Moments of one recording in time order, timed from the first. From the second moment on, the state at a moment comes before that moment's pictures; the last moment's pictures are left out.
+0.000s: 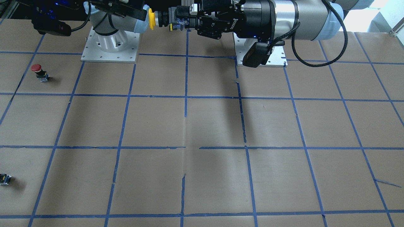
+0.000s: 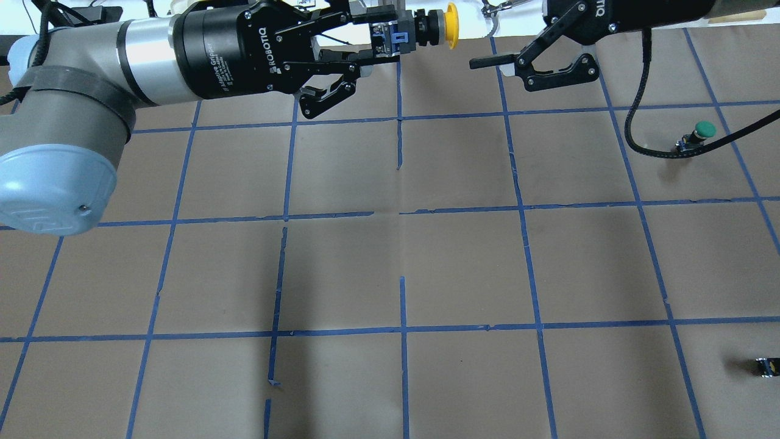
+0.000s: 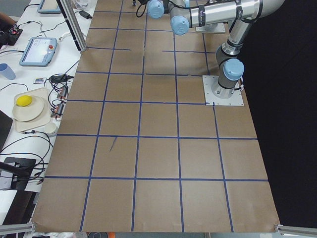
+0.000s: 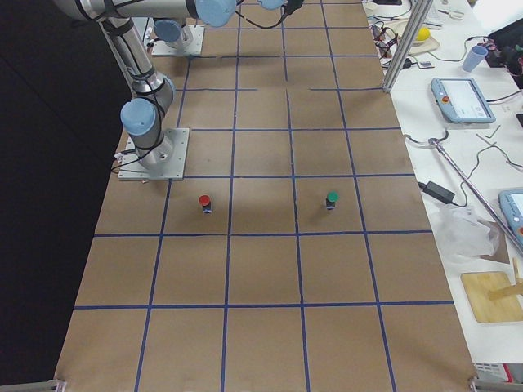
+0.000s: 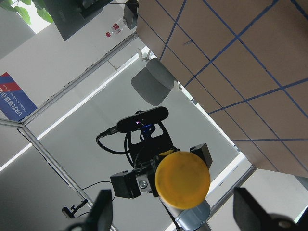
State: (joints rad) left arm -1.52 -1.52 -1.83 -1.43 -0.03 -0.34; right arm 1.37 -1.69 1.57 -1.14 -0.28 0.35
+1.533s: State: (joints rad) left arm -1.52 -1.52 -1.83 -1.43 -0.03 -0.36; right arm 1.43 -1.68 1.61 -1.23 -0.28 0.36
